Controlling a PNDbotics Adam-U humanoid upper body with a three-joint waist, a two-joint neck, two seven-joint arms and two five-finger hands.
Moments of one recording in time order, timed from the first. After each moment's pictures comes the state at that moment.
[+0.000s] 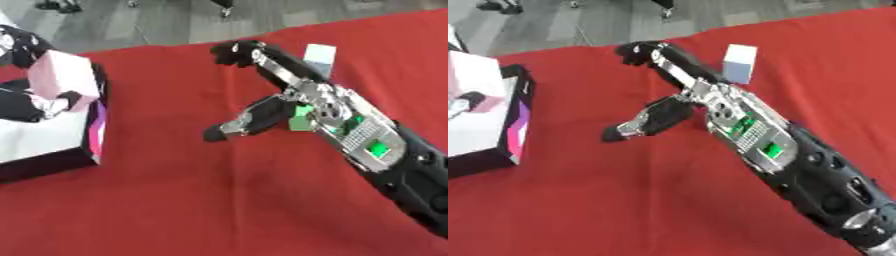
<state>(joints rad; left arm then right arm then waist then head) -0.55 0.75 -0.25 -1.72 -0.48 0.36 -0.33 -0.63 -0.52 0.51 -1.87 0.24 0.29 0.10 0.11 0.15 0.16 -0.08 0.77</state>
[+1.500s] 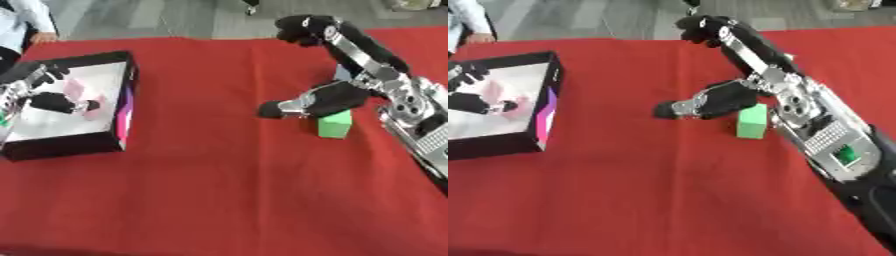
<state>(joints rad) -0.68 0.61 -0.20 -1.09 -0.66 0.28 -0.25 -0.63 -0.58 0.47 -1.92 0.21 0.31 0.08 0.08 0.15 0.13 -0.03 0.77</state>
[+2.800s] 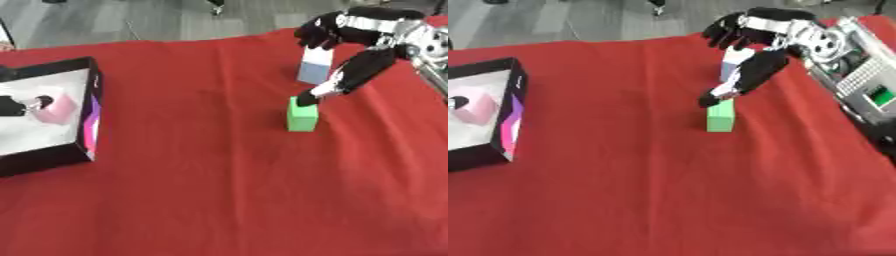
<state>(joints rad) -0.65 0.64 -0.18 -1.19 -0.56 0.30 -0.17 -0.72 -0.84 0.35 -1.75 0.13 0.42 0.55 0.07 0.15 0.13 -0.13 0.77</state>
